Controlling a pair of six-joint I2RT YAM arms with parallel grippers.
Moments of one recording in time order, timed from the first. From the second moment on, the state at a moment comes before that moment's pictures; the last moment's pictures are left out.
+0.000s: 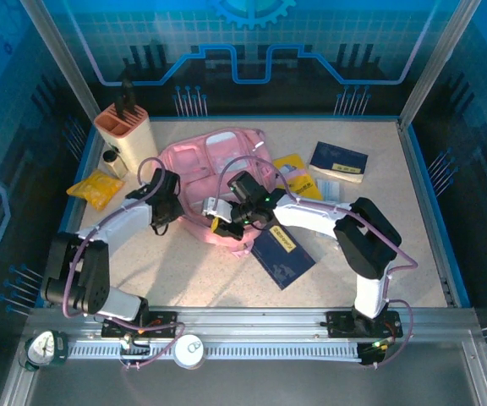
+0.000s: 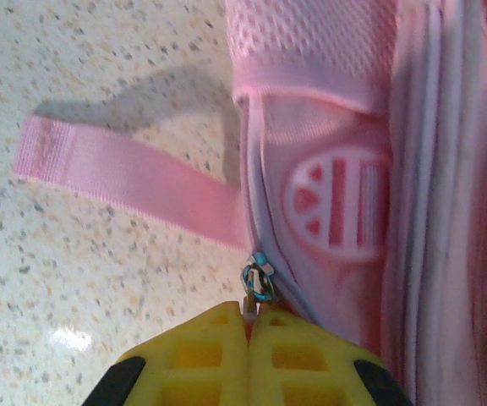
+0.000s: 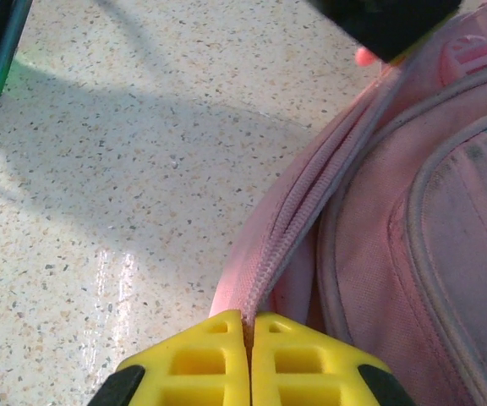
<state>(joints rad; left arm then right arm) -0.17 1.46 0.85 -0.53 -0.19 -0.72 0.83 1.86 1.26 -0.28 -0.52 -0.50</state>
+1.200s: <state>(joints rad) -0.41 1.27 0.96 -0.54 0.01 -0.75 0.64 1.39 1.04 -0.30 -0.26 0.13</state>
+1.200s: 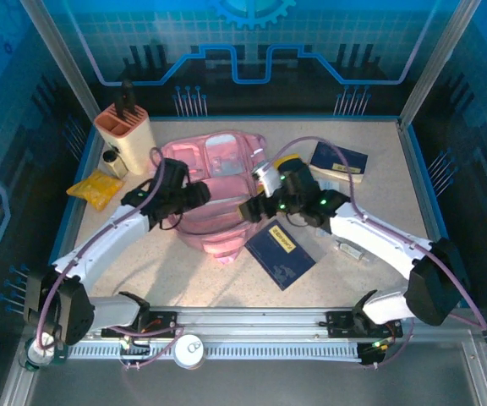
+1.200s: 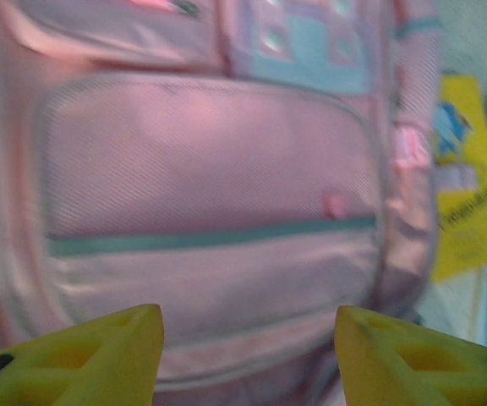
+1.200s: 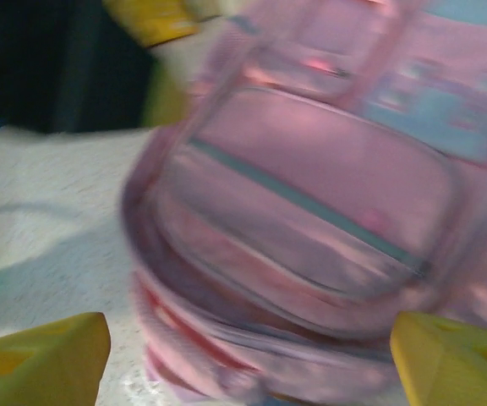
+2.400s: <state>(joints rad) -0.76 1.98 1.42 -0.44 -0.15 -0.92 0.27 1.75 0.96 -0.23 -0.21 0.52</state>
